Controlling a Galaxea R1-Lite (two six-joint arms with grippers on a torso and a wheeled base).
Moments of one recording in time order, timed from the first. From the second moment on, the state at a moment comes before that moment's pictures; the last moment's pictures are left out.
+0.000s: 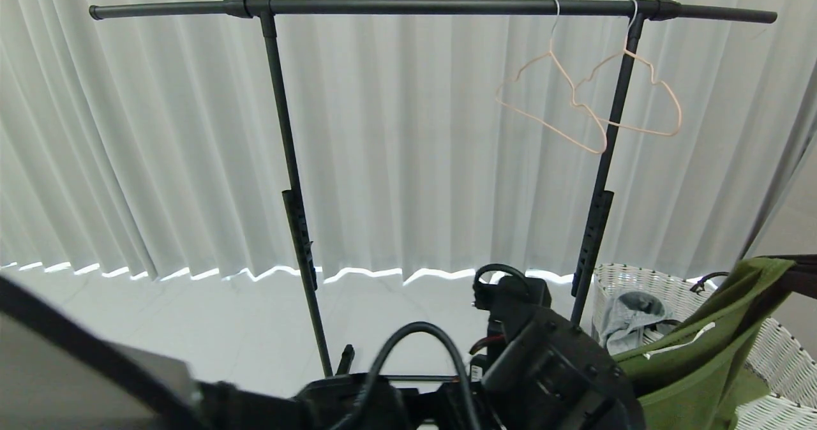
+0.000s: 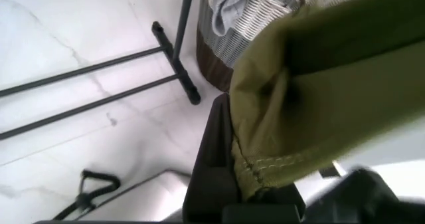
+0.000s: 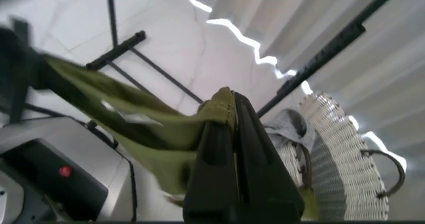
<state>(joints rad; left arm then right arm) -1.15 1.95 -1.08 -0.27 0.33 -0.59 0.44 1.01 -0.95 0.36 0.12 -0.26</state>
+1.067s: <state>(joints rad) -0.88 1.34 -1.28 0.08 0.47 0.03 0.62 1.17 -1.15 0.10 0.11 -0.21</state>
